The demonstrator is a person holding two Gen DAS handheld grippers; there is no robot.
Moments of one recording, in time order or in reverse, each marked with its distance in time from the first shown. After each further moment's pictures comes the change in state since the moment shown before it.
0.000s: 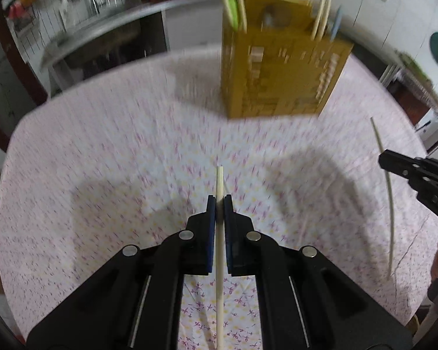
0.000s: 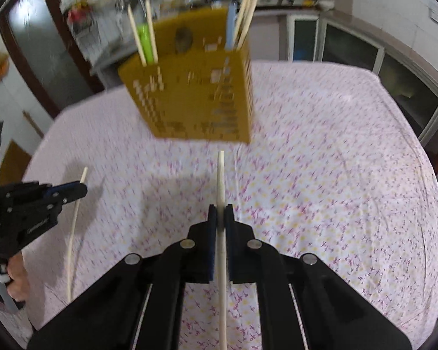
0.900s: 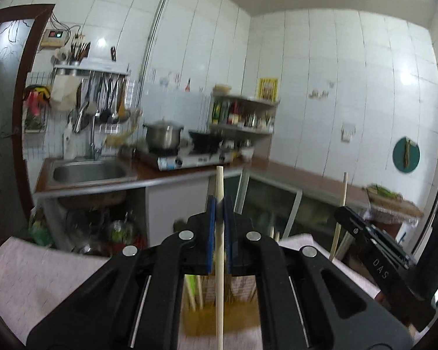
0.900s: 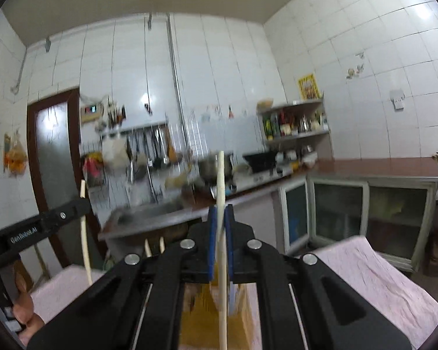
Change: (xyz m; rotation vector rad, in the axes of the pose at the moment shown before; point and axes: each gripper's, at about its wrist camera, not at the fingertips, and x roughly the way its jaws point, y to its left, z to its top) left arm -0.110 -0.034 0.133 -0.059 -0.855 -0.118; right arm -0.082 0.015 0.115 0.032 -0.901 0.012
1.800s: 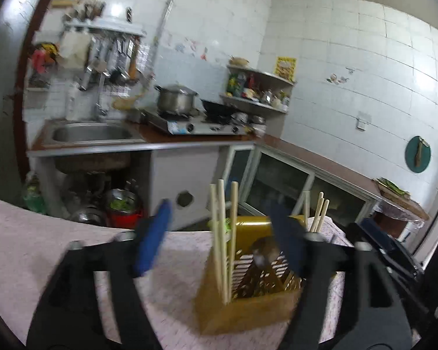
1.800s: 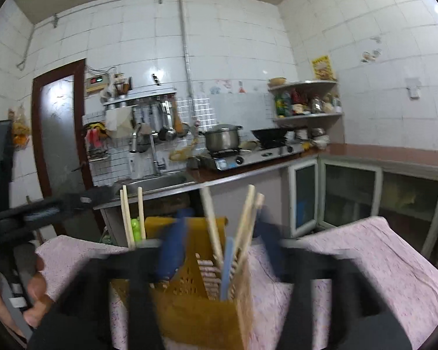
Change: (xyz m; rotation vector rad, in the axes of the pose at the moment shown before) left arm 0.045 0.053 -0.075 -0.076 0.129 0.053; right arm 0.027 -0.009 -0.087 -0.069 0.144 0.003
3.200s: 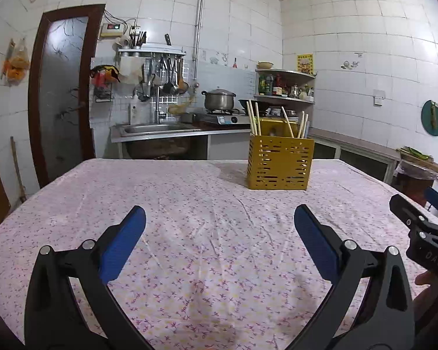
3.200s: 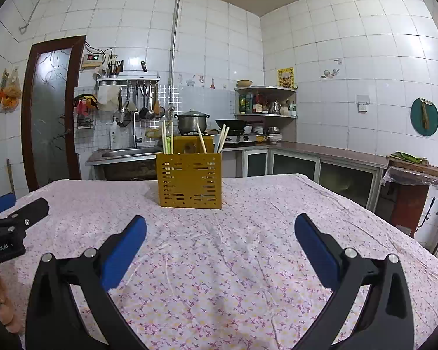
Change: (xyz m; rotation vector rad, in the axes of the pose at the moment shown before) left arm -0.275 -0.007 -0.188 0.106 -0.046 0.226; right arm -0.269 0.051 -0.130 -0.115 0.024 -0.208
